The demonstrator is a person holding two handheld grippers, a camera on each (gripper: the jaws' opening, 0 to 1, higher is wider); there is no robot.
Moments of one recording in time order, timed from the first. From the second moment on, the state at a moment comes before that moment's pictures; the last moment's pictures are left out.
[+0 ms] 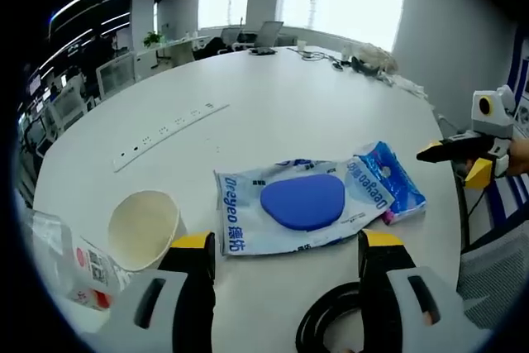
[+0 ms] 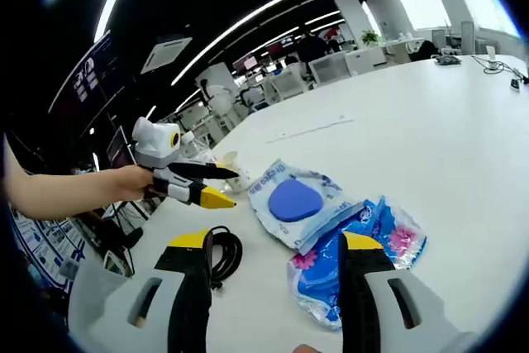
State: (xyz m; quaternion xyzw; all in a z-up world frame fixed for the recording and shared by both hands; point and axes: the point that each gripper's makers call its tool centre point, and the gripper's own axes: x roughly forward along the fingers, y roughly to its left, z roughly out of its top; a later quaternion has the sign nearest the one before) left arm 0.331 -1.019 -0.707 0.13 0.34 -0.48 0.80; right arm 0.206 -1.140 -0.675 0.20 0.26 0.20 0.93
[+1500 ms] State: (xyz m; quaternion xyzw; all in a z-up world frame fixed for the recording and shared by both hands) left arm 0.354 -1.025 -0.732 0.08 0.37 -0.44 0.81; right arm 0.244 -1.131 -0.722 0.24 0.32 0.14 0.90
